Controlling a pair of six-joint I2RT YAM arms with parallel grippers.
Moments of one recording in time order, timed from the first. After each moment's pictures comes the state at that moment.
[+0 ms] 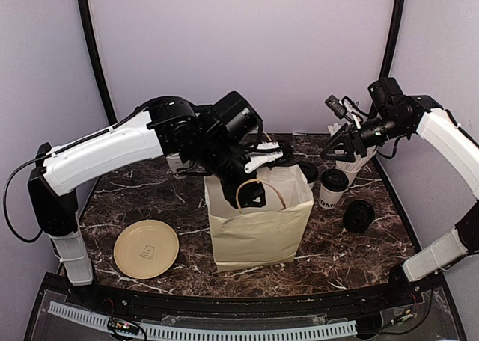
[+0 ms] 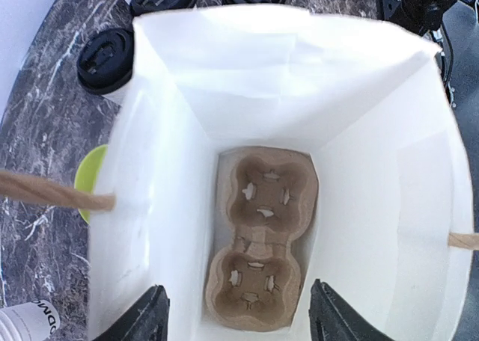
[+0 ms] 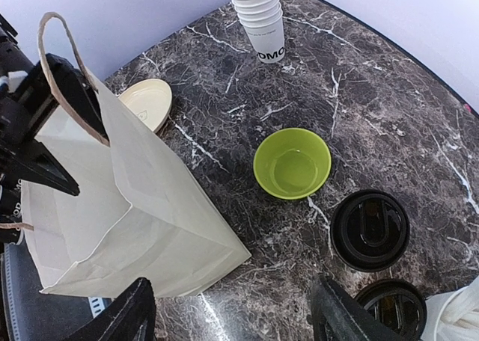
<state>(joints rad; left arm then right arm) -1.12 1.86 1.98 -1.11 0.06 0.21 0.28 1.38 1.46 -1.04 -0.79 -0.44</state>
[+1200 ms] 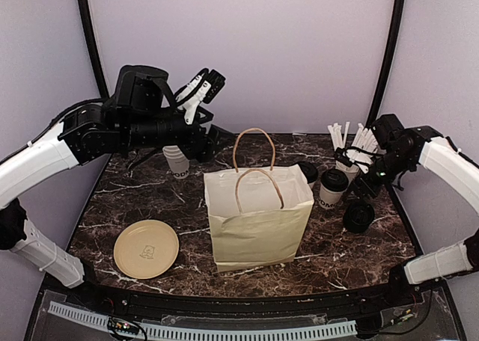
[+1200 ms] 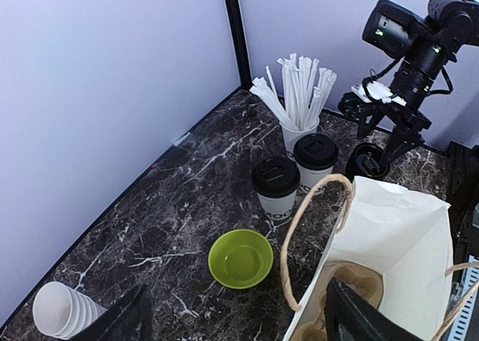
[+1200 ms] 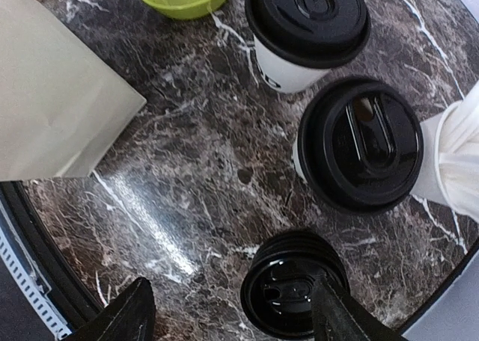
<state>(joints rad) -1.01 1.38 1.55 -0.56 -0.17 0.10 0.26 1.24 1.14 -1.09 -0.33 -0.57</state>
